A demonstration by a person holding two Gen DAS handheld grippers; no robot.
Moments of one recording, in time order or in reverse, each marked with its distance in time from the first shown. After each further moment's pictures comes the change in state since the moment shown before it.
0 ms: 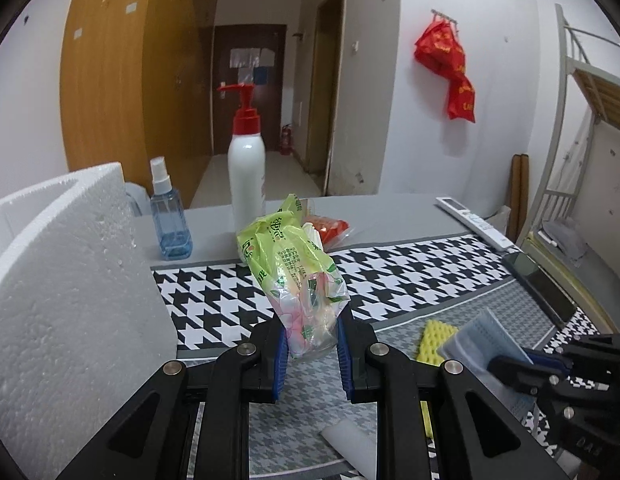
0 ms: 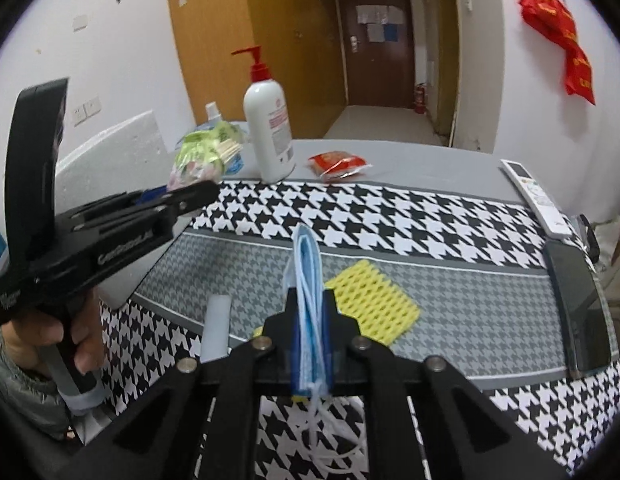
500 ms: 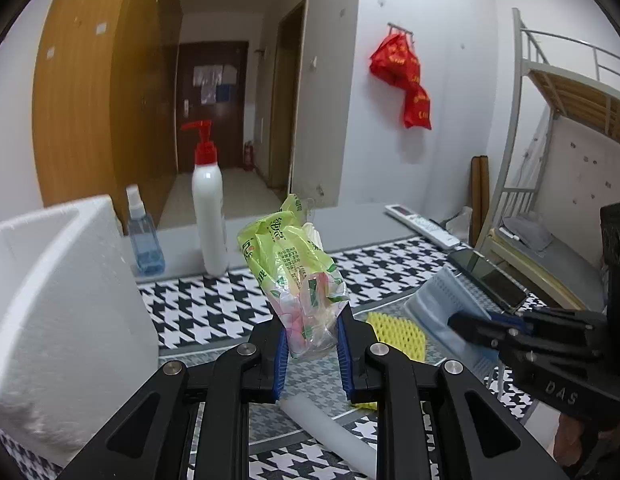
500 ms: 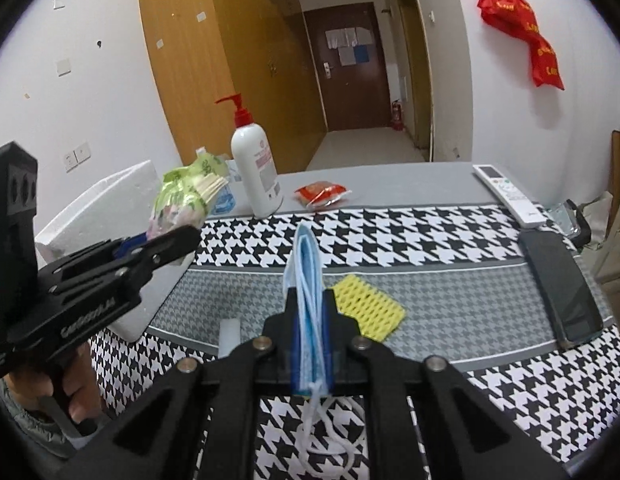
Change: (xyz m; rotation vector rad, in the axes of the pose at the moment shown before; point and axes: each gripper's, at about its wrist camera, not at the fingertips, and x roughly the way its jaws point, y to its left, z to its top) left arm -0.049 -0.015 -0.003 0.064 -0.066 -0.122; right arm -0.037 0.002 -0.005 0.104 -0.119 -0.036
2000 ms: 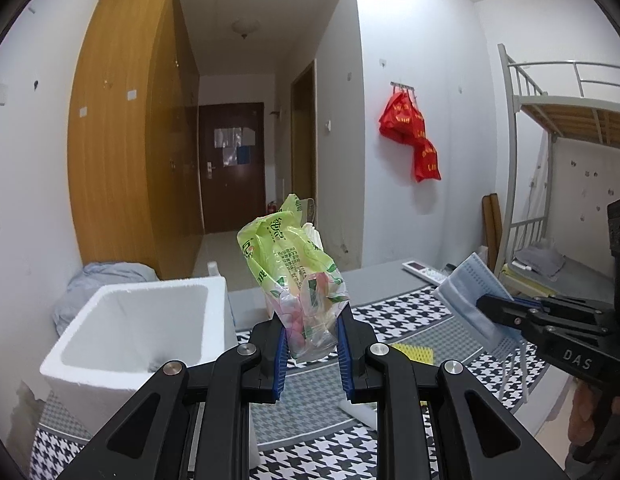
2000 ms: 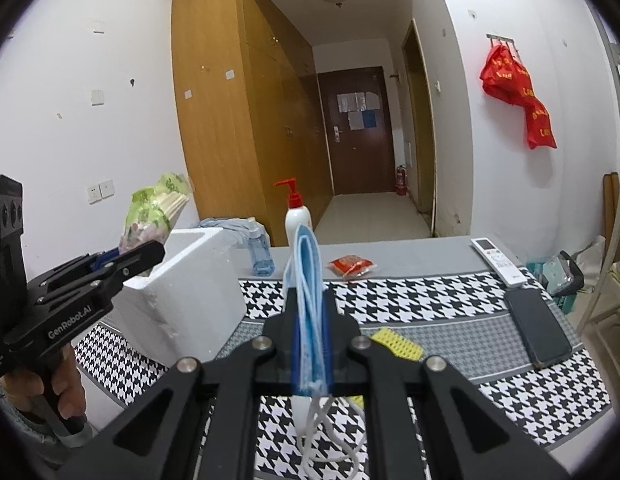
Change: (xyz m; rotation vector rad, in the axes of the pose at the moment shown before) left arm -0.113 0.016 0.008 0.047 -0.211 0.087; right arm -0.077 0.057 0.009 -0.056 -0.236 0.010
